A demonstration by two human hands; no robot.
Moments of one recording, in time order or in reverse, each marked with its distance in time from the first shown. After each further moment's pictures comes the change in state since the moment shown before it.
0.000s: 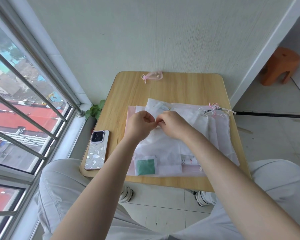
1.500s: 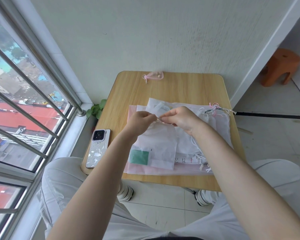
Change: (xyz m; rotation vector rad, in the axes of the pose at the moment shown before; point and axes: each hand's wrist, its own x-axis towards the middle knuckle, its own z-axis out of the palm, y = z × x) left_hand -0.005 0.010 -0.016 -0.288 -0.166 -0.132; right_hand 0.001 0.022 -0.011 0.829 -0.028 0.339
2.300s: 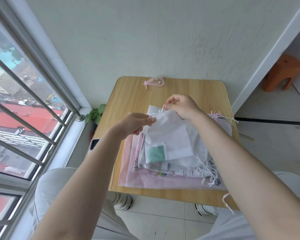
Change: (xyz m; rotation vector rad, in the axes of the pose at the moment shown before) left_hand 0.054 -0.001 -0.038 0.046 -0.323 -0.010; right_hand 0.051 -0.034 -0.026 -0.126 0.185 -0.134
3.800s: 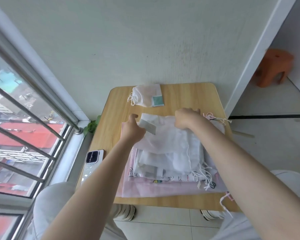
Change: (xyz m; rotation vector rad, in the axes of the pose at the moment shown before) left_hand 0.029 0.007 0.042 0.342 0.524 -0.076; right_hand -0.008 0.008 -0.030 -1.095 -0.176 0.154
